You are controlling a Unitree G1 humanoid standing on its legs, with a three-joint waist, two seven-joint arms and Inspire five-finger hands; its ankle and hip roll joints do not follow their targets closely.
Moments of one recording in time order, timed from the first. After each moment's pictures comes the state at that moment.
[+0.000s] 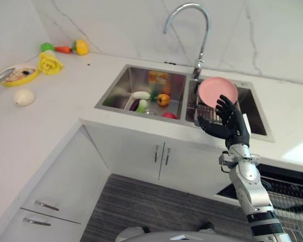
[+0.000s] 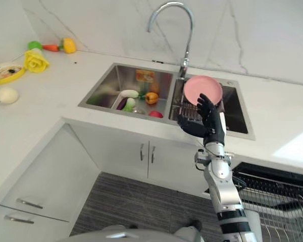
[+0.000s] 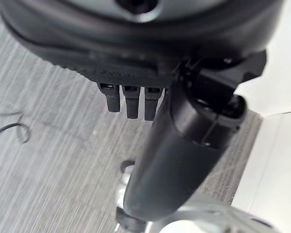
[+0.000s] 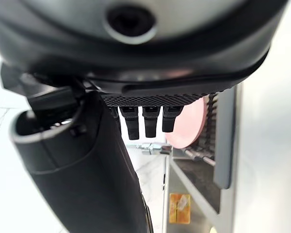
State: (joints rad) left arm 0.11 0.18 -0.03 1.38 -0.16 0.06 0.03; right arm -0.07 -0.30 0.03 0.01 0.32 -0.13 -0.22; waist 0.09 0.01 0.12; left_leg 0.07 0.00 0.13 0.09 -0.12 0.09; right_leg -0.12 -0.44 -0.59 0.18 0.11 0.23
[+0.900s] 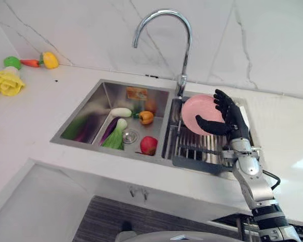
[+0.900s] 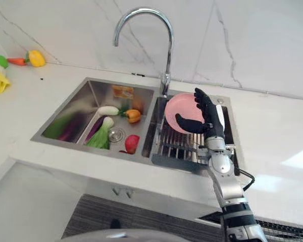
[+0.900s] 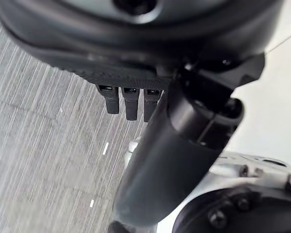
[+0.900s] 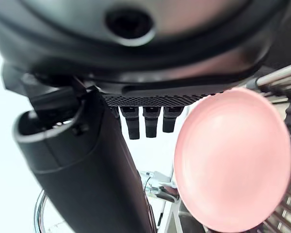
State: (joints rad) left arm 0.15 0.18 -0.08 1.31 -0.12 0.04 0.02; right arm -0.09 -0.38 0.06 0.02 0.17 -0.12 -0.19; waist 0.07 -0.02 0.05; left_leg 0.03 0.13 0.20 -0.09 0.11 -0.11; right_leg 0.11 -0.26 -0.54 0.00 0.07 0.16
